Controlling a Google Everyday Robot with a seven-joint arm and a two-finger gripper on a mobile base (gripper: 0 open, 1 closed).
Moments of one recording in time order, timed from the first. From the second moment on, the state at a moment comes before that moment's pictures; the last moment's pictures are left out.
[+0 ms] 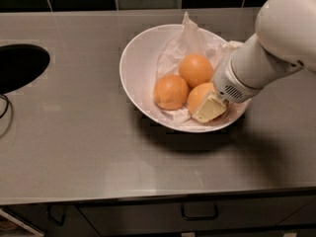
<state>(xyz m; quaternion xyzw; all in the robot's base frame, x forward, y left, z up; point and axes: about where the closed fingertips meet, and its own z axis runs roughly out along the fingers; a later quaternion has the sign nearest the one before) 0.508 -0.126 0.867 -0.51 0.82 0.03 0.25</state>
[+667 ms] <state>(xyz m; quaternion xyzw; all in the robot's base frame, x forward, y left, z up) 0.508 -0.127 0.870 -0.51 0.82 0.03 0.25</state>
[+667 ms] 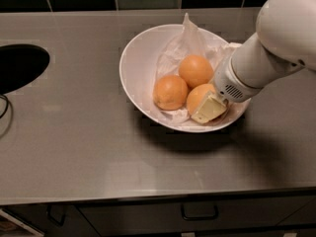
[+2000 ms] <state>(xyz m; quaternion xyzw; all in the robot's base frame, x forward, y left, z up) 0.503 -0.131 0.952 -0.52 0.79 0.00 0.33</state>
